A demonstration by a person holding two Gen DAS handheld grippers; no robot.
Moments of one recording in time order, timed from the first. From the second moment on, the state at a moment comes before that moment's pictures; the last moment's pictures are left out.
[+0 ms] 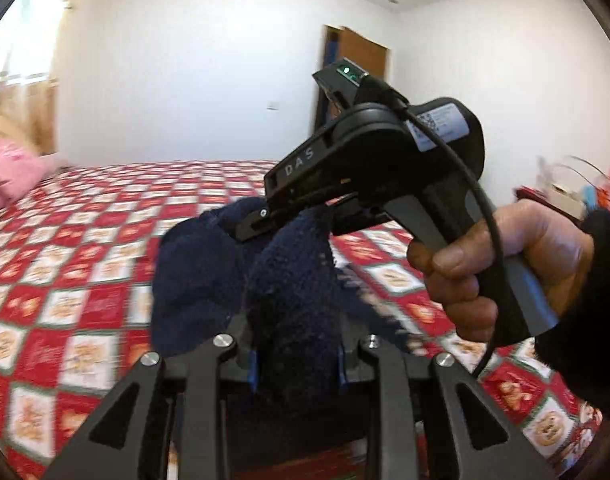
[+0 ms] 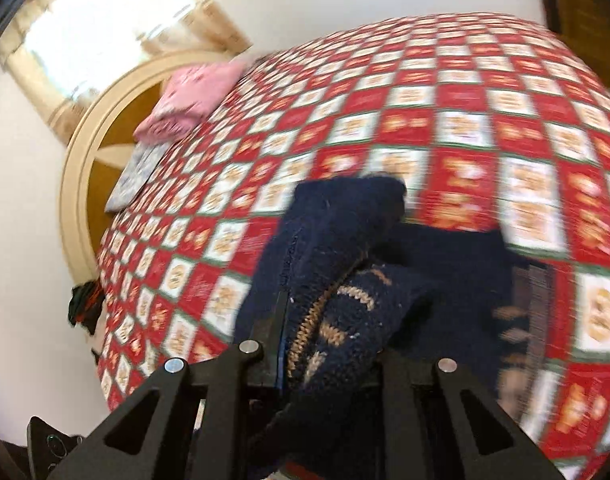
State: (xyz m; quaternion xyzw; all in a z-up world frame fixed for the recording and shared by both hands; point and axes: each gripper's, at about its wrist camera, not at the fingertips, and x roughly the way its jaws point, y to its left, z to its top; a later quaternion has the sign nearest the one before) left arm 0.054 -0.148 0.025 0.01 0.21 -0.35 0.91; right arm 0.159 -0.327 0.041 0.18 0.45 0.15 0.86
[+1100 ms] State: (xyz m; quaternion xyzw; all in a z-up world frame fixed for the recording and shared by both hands) left arm 0.095 -0.127 -0.016 0.00 0.37 -0.33 0.87; right arm -0.020 -0.359 -0.004 0.20 0.40 0.03 0.89
